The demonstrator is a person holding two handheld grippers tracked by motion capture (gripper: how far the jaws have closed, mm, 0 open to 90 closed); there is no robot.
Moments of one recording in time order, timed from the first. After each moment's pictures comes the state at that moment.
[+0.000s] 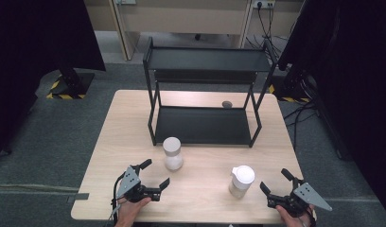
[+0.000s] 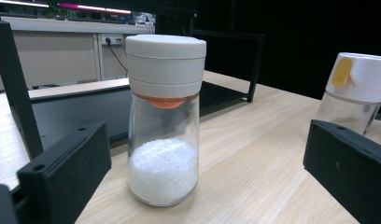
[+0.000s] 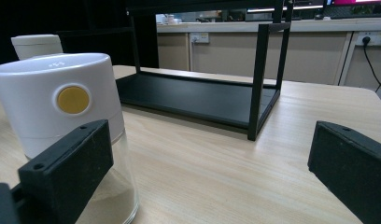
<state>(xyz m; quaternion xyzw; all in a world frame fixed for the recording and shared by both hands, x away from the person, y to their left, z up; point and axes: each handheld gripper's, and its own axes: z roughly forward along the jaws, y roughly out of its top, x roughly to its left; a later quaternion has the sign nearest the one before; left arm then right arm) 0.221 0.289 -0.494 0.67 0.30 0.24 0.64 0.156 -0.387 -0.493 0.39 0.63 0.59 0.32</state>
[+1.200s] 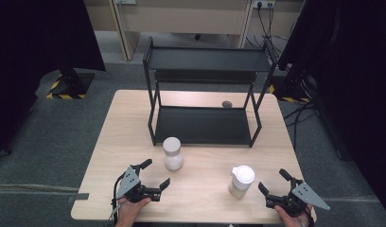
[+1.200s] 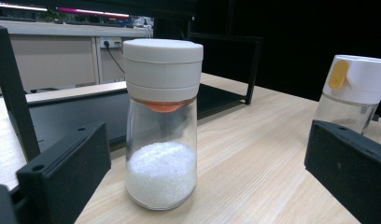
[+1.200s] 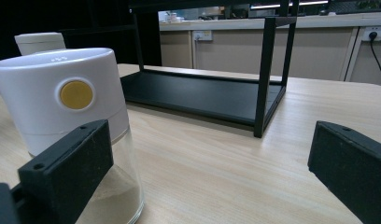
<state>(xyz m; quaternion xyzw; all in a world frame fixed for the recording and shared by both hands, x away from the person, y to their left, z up) 0.221 0.289 -0.495 0.67 0.29 0.24 0.64 0.159 -0.385 -0.495 0.39 0.64 0.59 0.31</state>
